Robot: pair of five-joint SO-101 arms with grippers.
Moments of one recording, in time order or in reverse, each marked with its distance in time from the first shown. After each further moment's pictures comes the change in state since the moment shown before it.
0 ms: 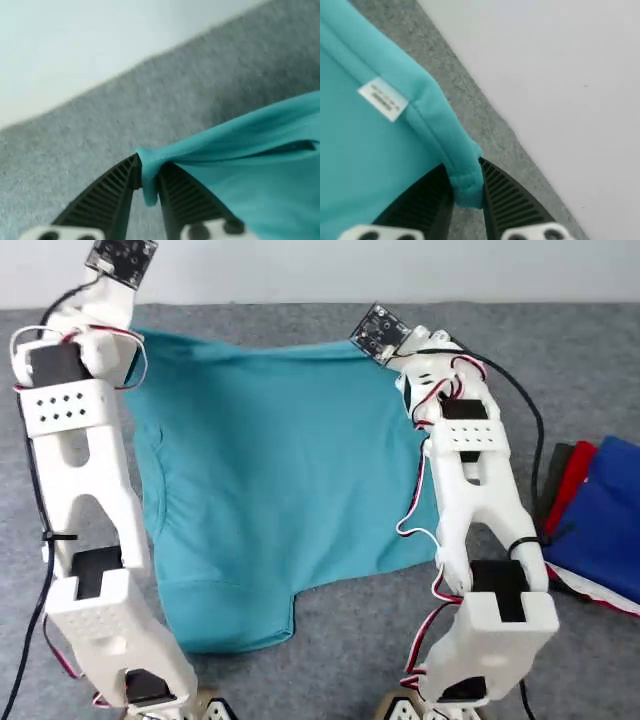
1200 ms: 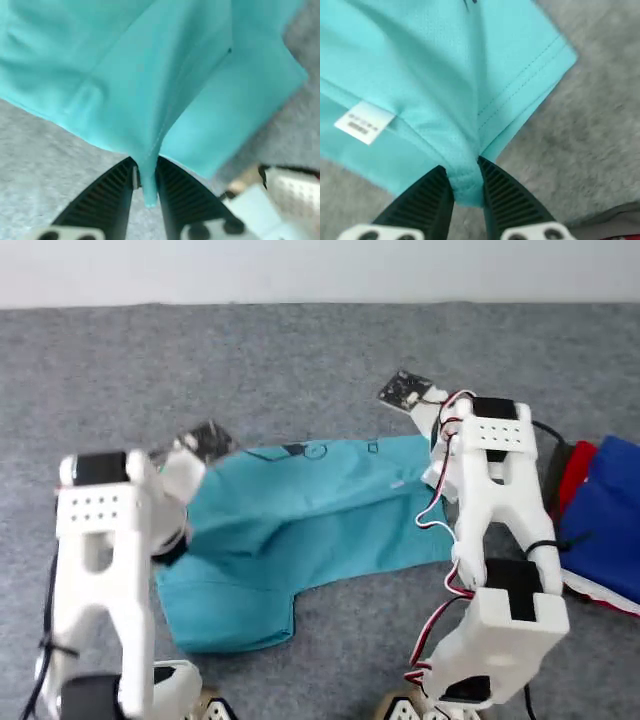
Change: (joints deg) left arm 6.0 -42.8 68.8 20.9 -13.6; right arm 6.6 0.5 -0.7 52.9 2.5
